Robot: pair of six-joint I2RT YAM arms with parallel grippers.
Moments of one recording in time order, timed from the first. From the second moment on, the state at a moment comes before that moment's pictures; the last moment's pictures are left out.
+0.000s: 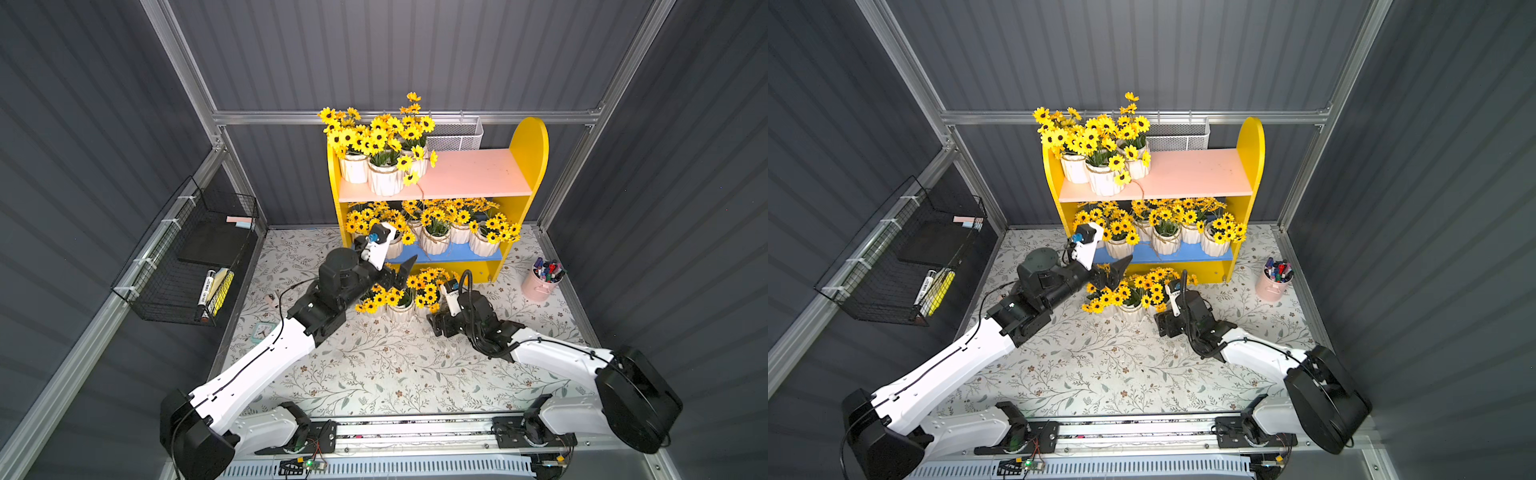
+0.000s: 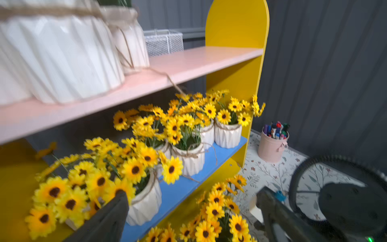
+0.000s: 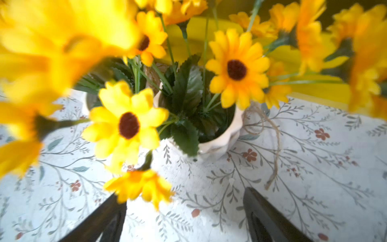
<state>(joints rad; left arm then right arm) -0.66 1.22 1.20 0.01 -0.02 0.06 0.66 1.28 0.59 0.02 0.04 0.25</state>
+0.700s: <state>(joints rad) -0.62 1.74 2.21 -0.51 -0.22 0.07 0.67 0.99 0.57 -0.17 0.08 0.27</state>
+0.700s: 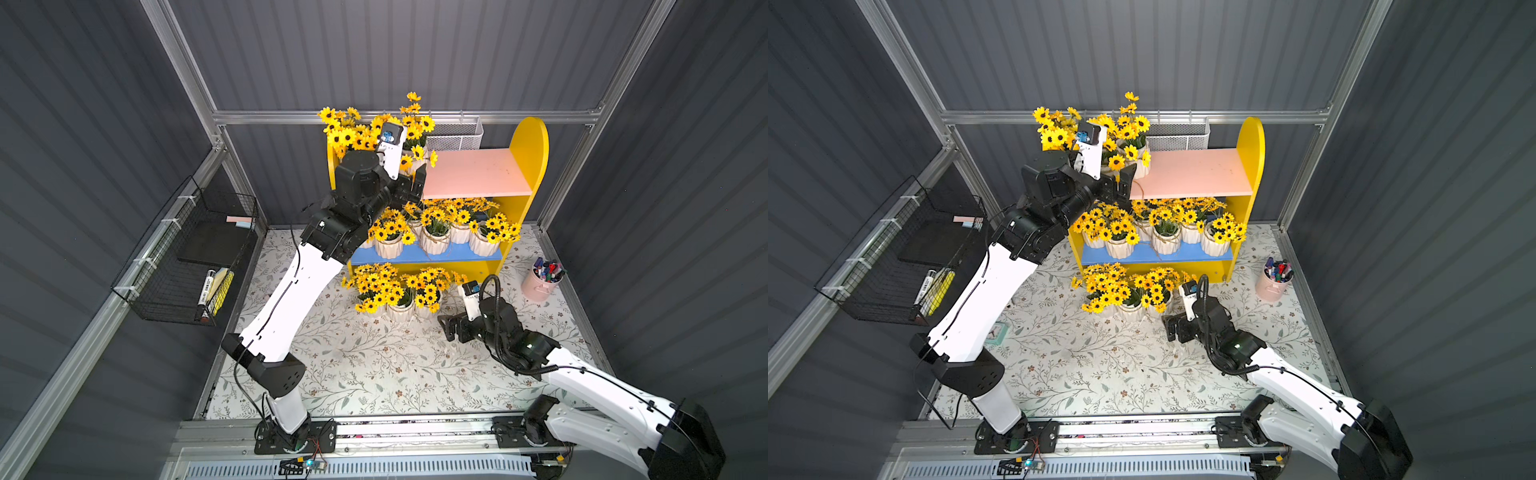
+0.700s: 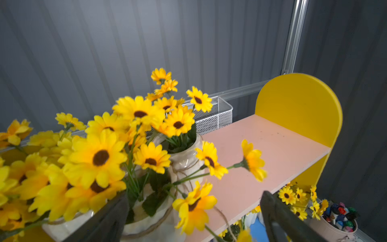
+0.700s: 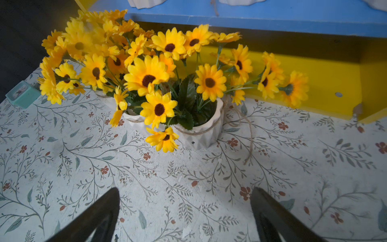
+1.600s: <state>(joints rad) -0.51 1.72 2.09 -0.47 -0.18 0.03 0.67 0.96 0.57 -0.17 0.10 0.27</state>
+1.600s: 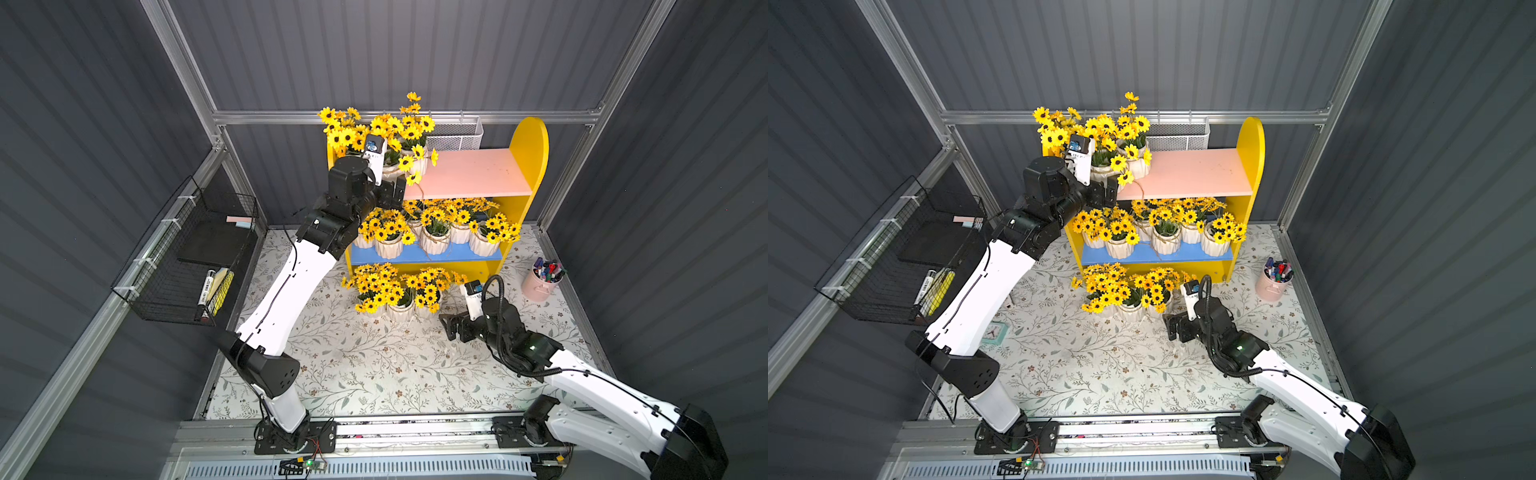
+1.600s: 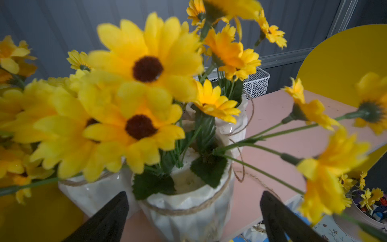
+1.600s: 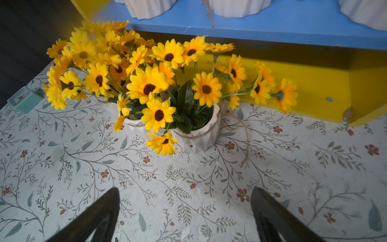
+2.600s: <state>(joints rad) -0.50 1.72 1.89 -0.14 -0.20 -0.06 0.67 0.91 0.57 -0.19 0.09 0.27</state>
